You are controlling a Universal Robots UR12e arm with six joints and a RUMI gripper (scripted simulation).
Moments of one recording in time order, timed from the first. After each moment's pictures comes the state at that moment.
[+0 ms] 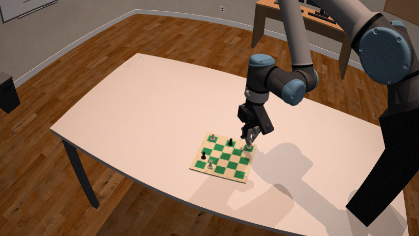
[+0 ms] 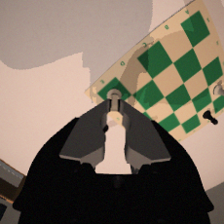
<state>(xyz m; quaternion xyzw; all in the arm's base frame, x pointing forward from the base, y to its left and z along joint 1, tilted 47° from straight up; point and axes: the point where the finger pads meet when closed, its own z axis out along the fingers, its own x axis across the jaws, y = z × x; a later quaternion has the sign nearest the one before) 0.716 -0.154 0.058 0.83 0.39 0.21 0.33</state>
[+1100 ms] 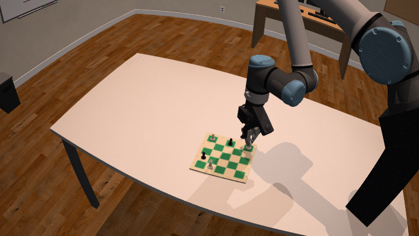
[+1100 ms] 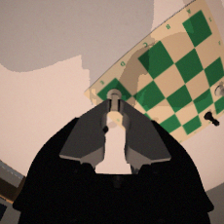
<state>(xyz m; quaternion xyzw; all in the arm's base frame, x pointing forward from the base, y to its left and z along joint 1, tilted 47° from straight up) 0.718 -0.156 0.055 0.83 0.39 0.21 0.33</state>
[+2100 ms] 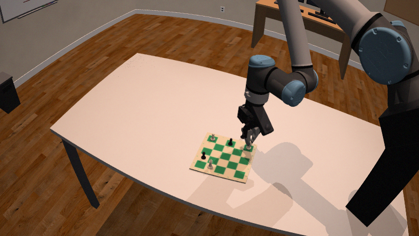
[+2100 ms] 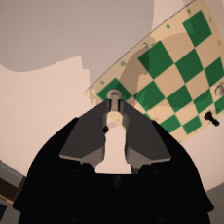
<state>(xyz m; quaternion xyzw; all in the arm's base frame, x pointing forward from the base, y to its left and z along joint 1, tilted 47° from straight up) 0.718 -0.156 0.055 0.83 0.39 0.21 0.33</state>
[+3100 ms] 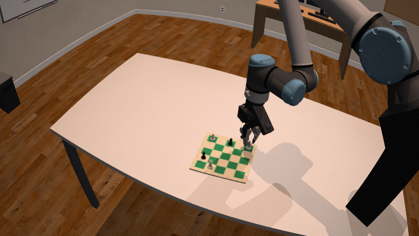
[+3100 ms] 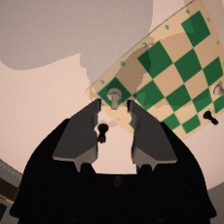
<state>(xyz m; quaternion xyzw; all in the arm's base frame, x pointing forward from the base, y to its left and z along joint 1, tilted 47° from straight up) 0.716 -0.155 0.058 0.83 0.39 0.21 0.33</state>
